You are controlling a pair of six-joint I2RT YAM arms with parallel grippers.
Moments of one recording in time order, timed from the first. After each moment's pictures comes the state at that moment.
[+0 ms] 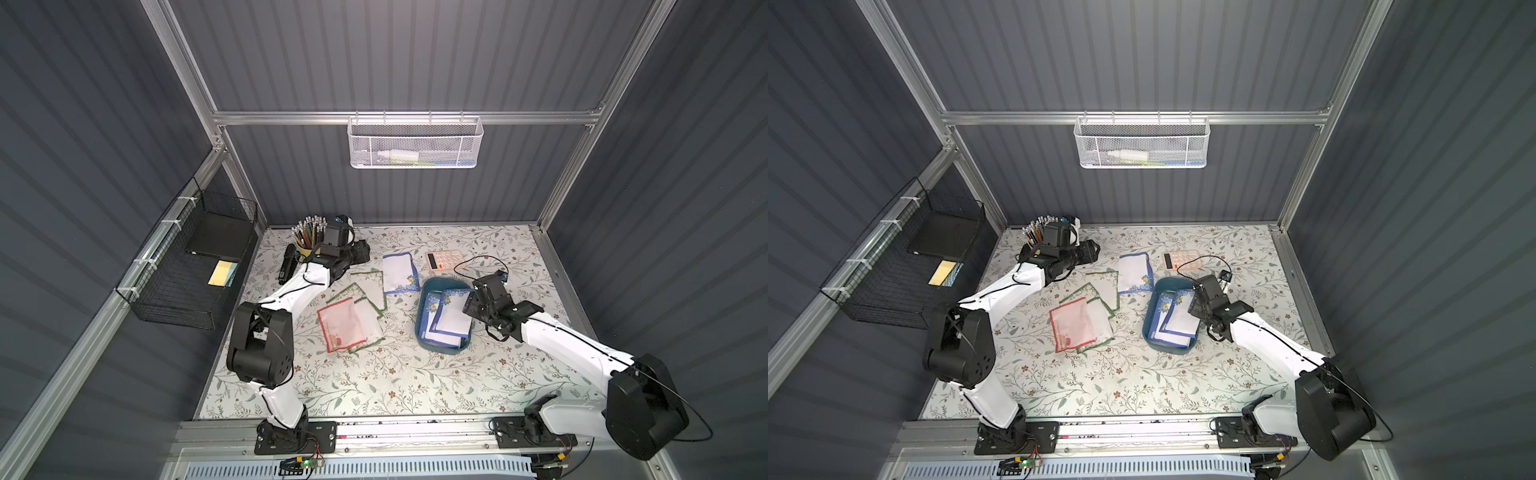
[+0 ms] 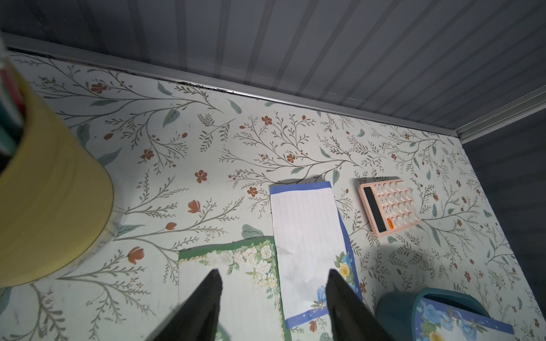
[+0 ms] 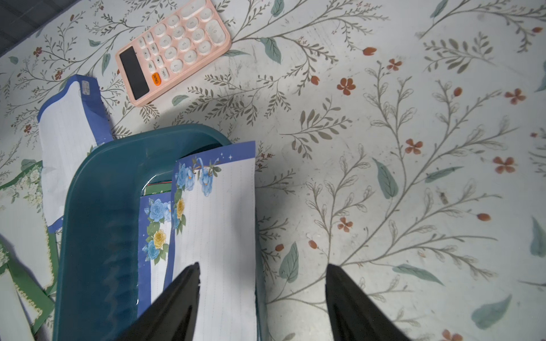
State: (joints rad) left arm -0.29 1.72 1.31 -0.19 0.09 -0.41; right arm 0.50 1.30 0.78 -0.42 0.31 0.77
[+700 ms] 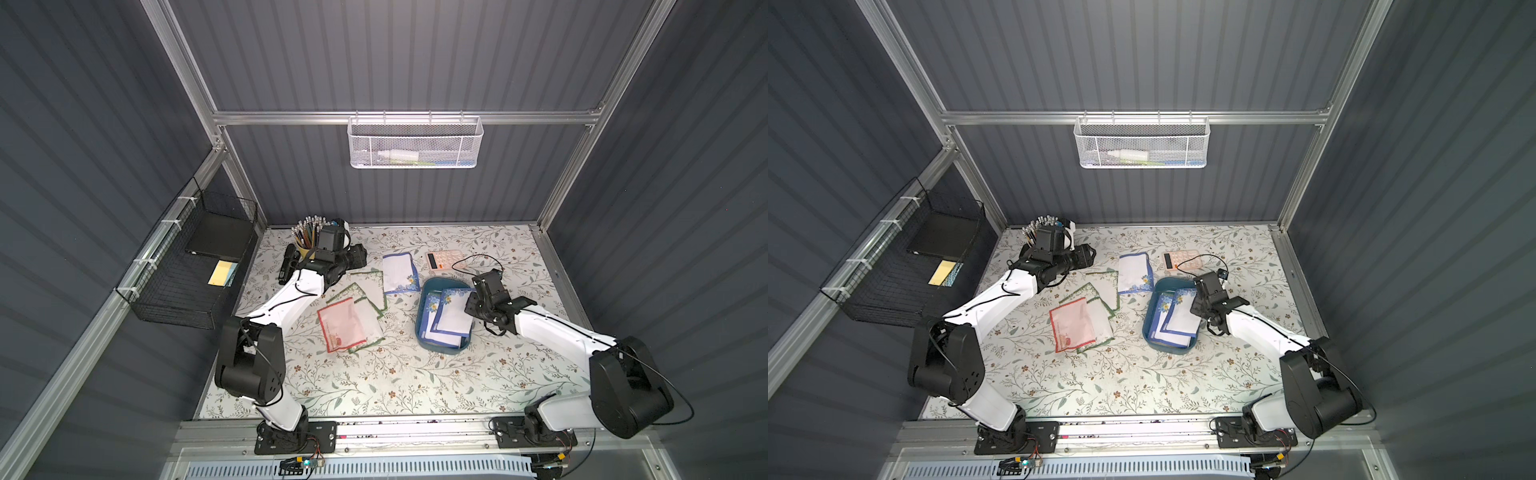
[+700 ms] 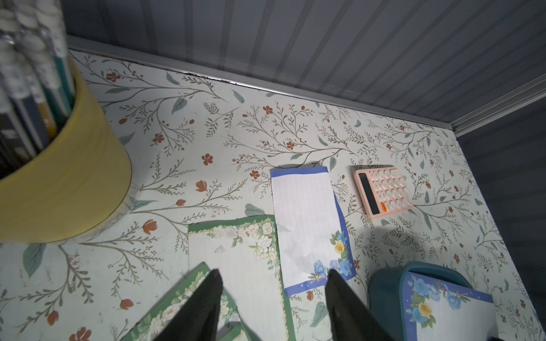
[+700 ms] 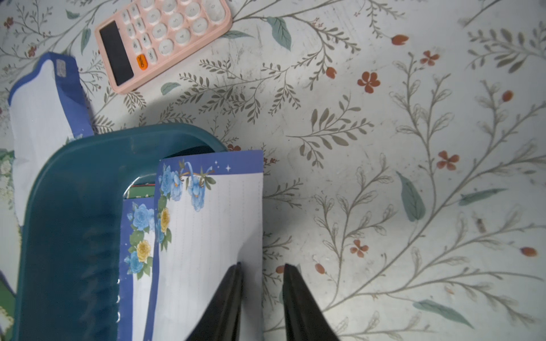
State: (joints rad) left arm -0.29 1.63 1.25 -0.24 0.09 -0.41; right arm 0.45 1.41 0.79 -0.34 0.23 0.69
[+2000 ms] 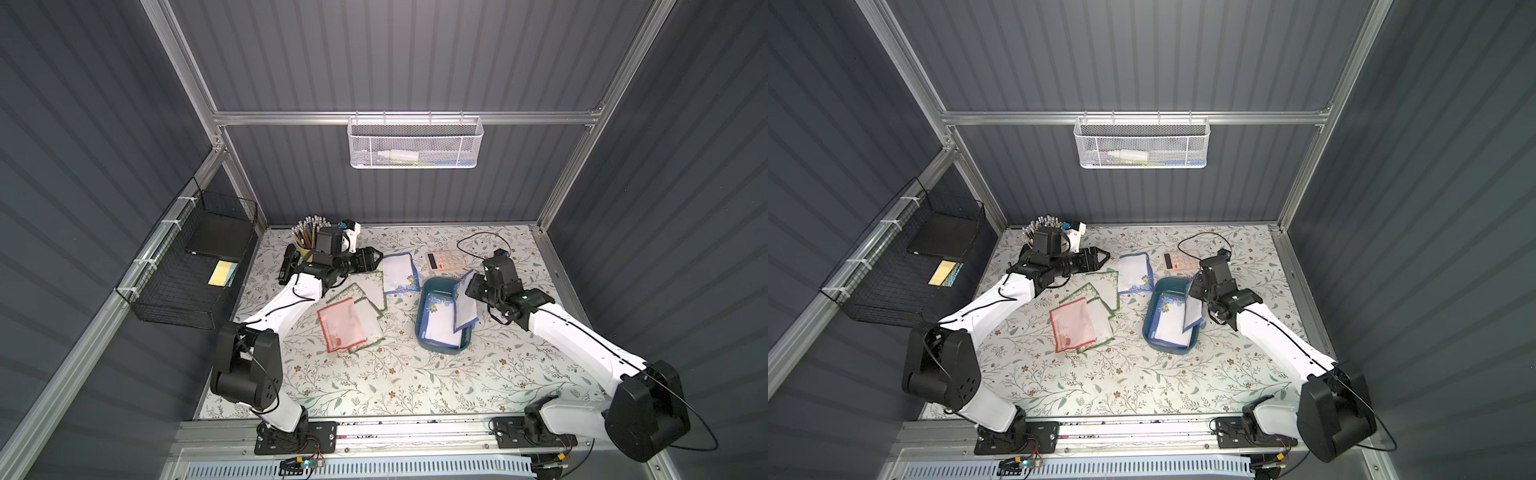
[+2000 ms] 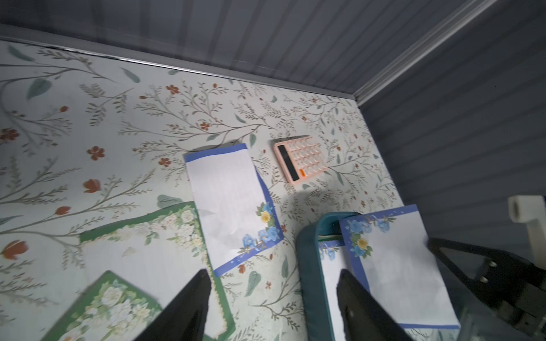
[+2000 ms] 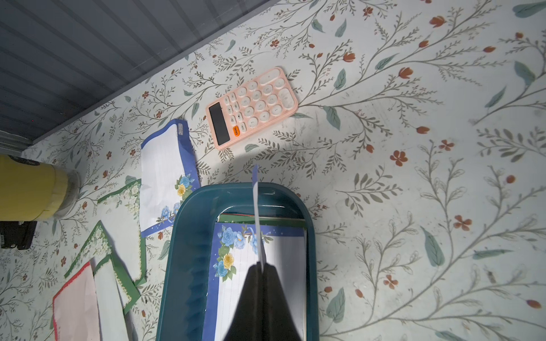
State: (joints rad) left arm -0.29 1.59 1.20 -0.16 0.48 -0.40; right arm 0.44 1.28 0.91 -0.37 0.18 0.65
